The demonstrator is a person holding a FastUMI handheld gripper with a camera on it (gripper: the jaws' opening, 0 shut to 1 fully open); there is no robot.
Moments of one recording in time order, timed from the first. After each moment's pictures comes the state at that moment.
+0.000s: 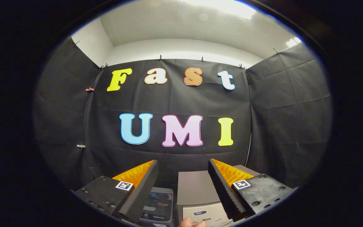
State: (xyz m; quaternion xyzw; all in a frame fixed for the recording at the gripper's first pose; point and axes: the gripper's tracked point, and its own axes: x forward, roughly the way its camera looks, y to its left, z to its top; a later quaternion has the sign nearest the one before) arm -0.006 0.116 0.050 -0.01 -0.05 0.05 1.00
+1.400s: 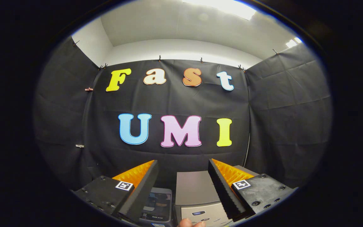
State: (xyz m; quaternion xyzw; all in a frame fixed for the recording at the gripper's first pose) arm -0.008 0.116 0.048 -0.01 -0.06 0.04 1.00
